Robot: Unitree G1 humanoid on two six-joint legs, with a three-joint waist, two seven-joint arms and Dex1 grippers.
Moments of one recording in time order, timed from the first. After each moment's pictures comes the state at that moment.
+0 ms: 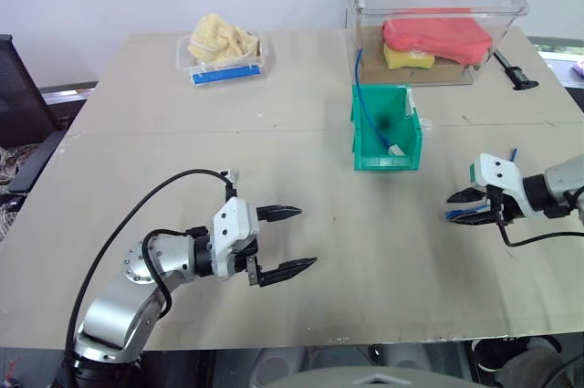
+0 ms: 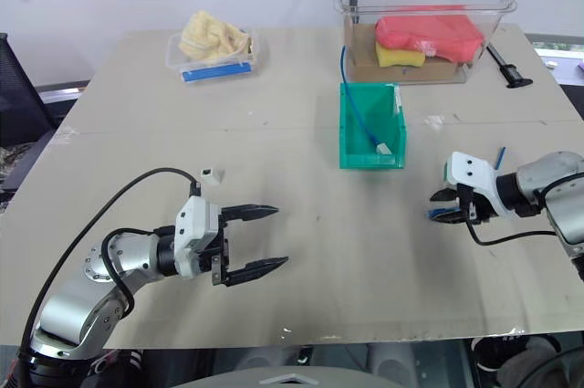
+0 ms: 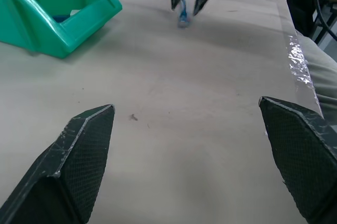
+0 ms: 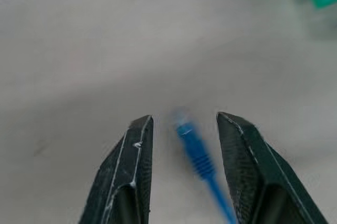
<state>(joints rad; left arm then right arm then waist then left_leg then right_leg) 0.08 0.71 0.00 -0.51 -0.50 0.29 -1.02 -0.39 -1.03 0.15 0.02 0.18 0.36 1.37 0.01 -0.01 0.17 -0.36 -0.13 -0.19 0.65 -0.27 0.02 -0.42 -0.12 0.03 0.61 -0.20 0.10</state>
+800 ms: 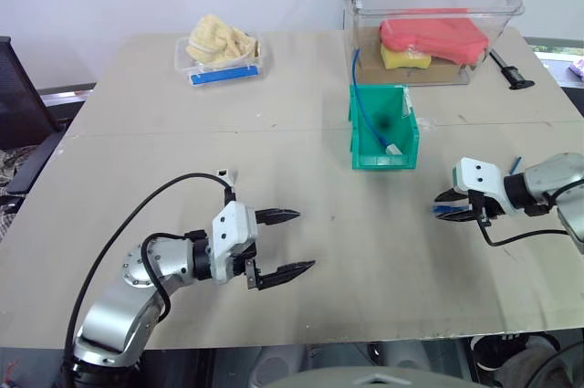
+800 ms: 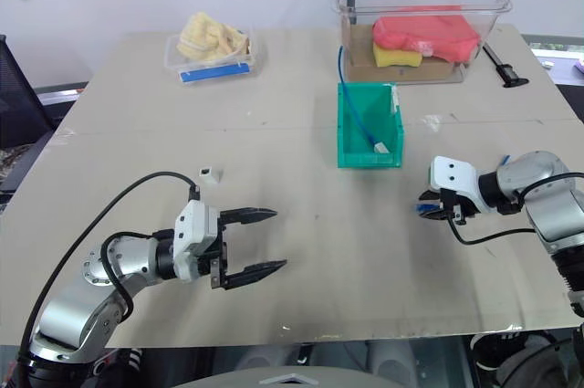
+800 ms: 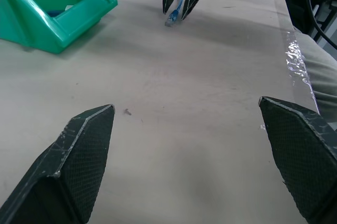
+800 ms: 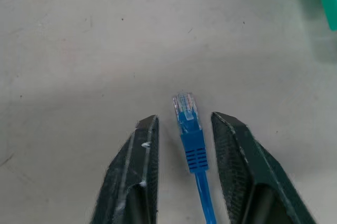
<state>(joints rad) 0.11 0.71 0.00 -0.50 -0.49 0.26 -1.02 -0.44 -0.97 0.21 0.05 0.08 0.30 1.36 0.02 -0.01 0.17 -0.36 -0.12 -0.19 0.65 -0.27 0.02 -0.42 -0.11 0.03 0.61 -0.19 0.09</state>
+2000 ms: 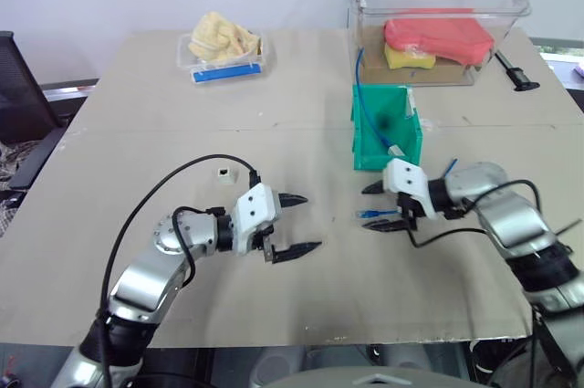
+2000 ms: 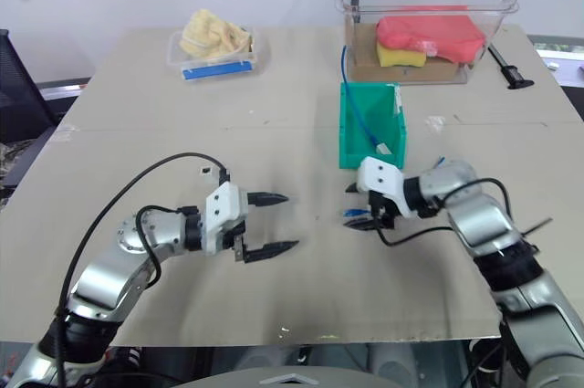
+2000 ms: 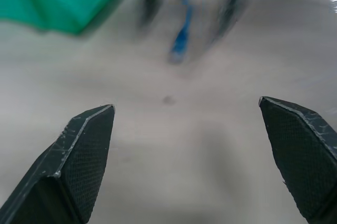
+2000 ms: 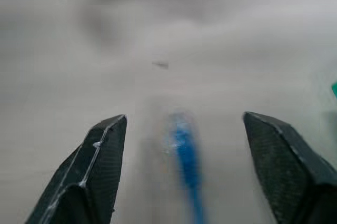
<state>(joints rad) -0.19 0.66 -0.18 -0.26 -0.31 0.30 -1.00 -0.36 -0.67 0.19 -0.23 0.20 0.45 1.22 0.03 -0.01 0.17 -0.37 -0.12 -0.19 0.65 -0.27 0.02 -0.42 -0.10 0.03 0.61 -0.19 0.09</state>
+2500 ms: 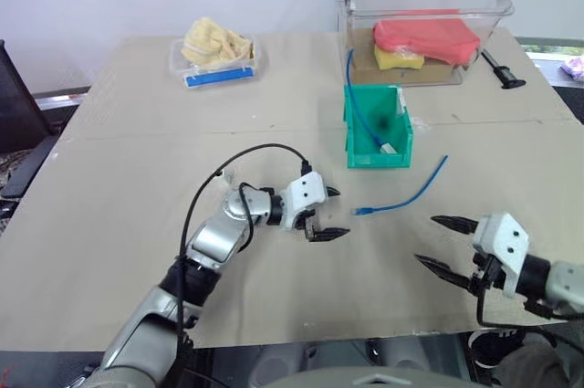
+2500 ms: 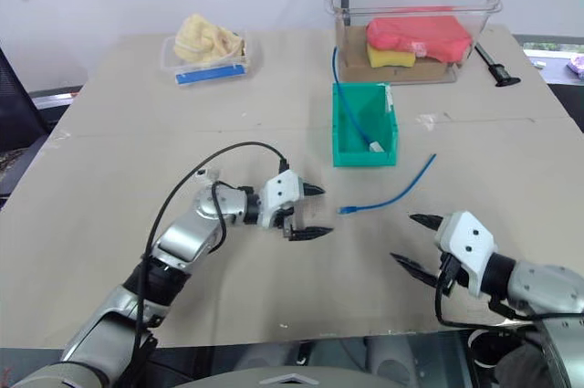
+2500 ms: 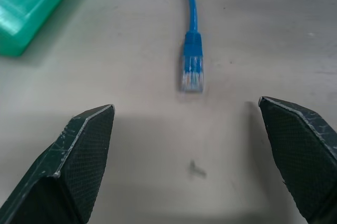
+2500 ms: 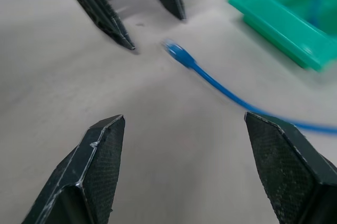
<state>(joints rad) -0.48 0.45 -0.40 0.12 -0.11 0.18 -1.03 0.40 -0.61 -0.26 -0.77 0.27 0.43 0.86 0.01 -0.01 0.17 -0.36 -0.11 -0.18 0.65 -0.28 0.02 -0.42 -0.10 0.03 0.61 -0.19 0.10</state>
